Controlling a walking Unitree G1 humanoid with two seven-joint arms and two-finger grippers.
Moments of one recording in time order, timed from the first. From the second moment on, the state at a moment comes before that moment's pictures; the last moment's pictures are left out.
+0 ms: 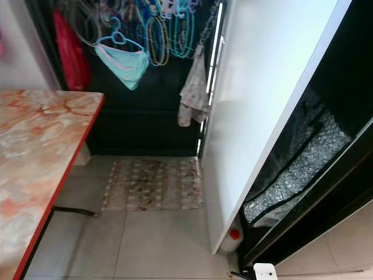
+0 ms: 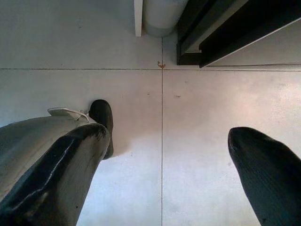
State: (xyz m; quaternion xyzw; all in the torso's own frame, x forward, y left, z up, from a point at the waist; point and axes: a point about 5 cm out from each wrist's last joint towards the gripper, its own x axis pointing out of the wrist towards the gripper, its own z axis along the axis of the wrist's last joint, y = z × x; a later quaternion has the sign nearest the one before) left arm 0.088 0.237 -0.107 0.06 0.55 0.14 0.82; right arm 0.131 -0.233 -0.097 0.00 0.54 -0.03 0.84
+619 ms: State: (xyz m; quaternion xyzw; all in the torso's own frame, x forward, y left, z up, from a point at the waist) left arm 0.084 0.238 -0.108 0.06 0.55 0.13 0.82; right arm 0.133 -0.233 -0.097 0.00 0.54 -0.03 0.84
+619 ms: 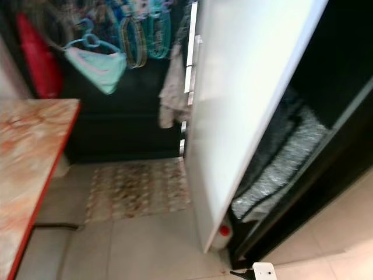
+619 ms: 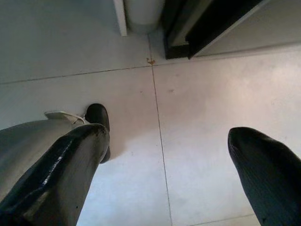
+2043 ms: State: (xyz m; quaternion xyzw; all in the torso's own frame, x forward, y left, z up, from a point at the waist) left arm 0.088 0.241 -0.106 0.06 0.54 0.12 0.83; right arm 0.126 -0.230 -0.100 0.01 0.54 -0.04 0.84
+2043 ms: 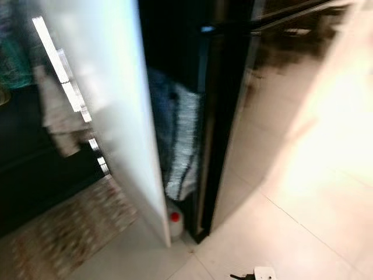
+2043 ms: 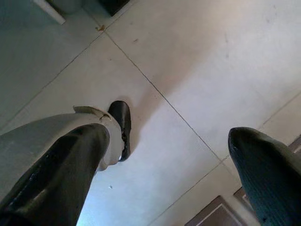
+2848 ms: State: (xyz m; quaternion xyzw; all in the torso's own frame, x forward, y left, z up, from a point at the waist) left arm 0.080 0.236 -0.109 0.10 0.57 0.06 0.82; right arm 0.128 -0.231 -0.099 0.01 0.54 -0.05 0.84
